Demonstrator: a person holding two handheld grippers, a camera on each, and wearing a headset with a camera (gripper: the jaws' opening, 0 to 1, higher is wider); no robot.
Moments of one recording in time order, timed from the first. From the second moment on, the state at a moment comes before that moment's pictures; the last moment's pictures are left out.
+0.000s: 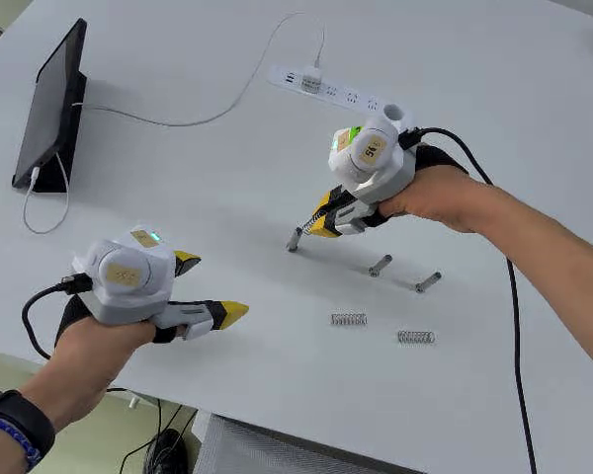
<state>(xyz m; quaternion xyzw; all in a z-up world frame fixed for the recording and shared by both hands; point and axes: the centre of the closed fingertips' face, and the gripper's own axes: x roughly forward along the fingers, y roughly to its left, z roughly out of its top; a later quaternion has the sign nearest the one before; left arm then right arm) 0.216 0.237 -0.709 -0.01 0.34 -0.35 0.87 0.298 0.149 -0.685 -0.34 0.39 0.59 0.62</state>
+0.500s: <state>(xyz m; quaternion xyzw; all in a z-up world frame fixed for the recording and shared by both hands) 0.214 0.243 -0.707 -0.02 0.34 -0.35 0.87 0.295 0.157 -0.694 -0.35 0.40 0.60 0.60</state>
